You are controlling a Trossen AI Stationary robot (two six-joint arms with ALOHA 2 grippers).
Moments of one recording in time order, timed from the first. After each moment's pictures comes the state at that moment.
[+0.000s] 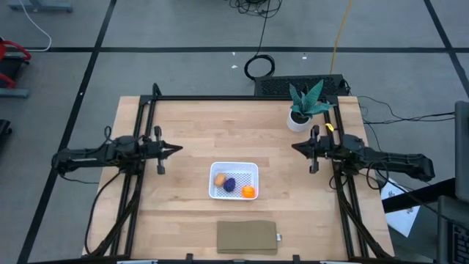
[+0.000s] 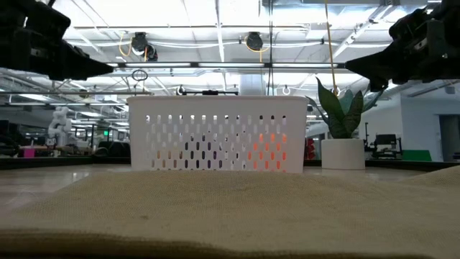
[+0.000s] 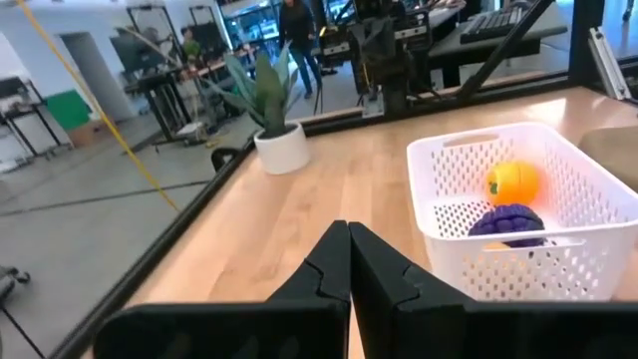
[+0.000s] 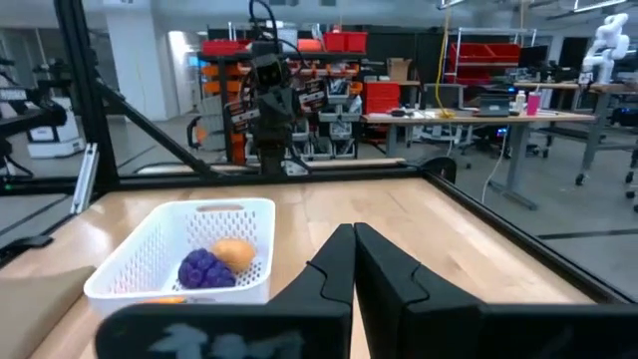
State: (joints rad) left arm 0.05 0.03 0.10 -0.16 -0.10 0.24; right arm -0.17 0.16 0.02 0.19 -0.06 0.01
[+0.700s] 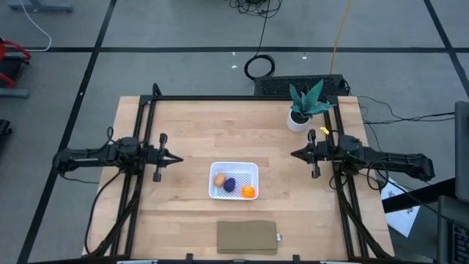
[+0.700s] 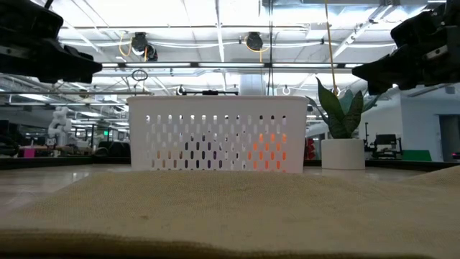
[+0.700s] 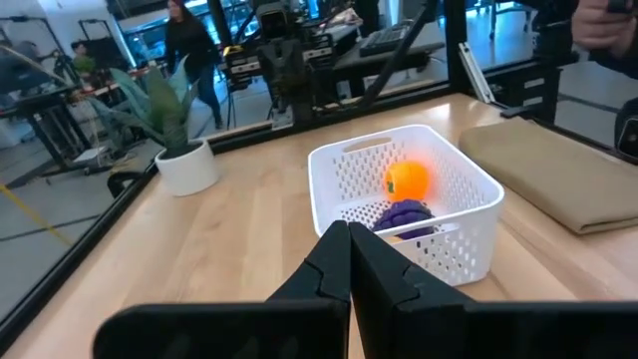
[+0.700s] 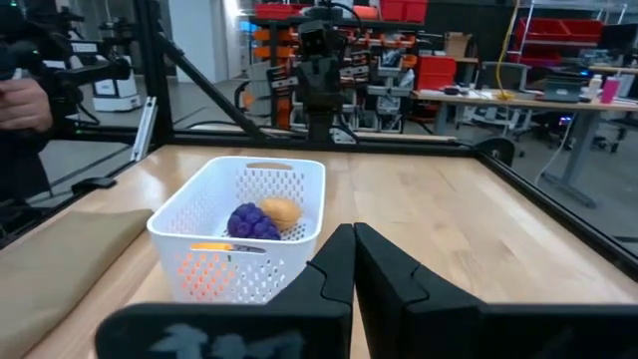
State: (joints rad) left arm 0.04 0.03 0.07 -0.14 0.14 0.24; right arm -0.17 0.16 0.02 0.11 -0.19 -0.05
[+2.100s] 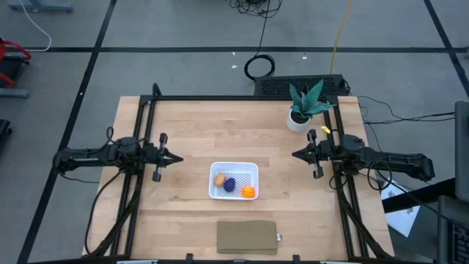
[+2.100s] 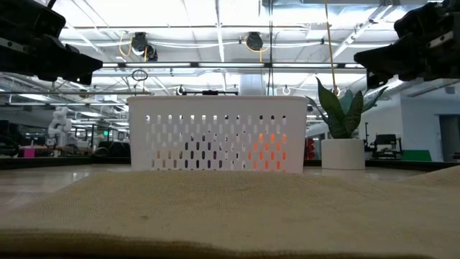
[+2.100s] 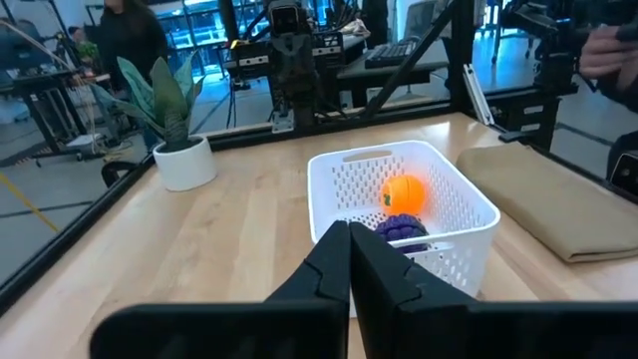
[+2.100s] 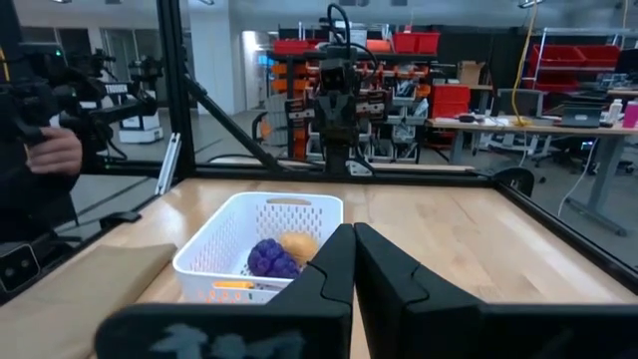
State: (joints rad) left arm 0.03 0.03 0.07 -0.12 0.13 0.16; right arm -0.17 0.16 0.02 0.19 -0.24 0.00
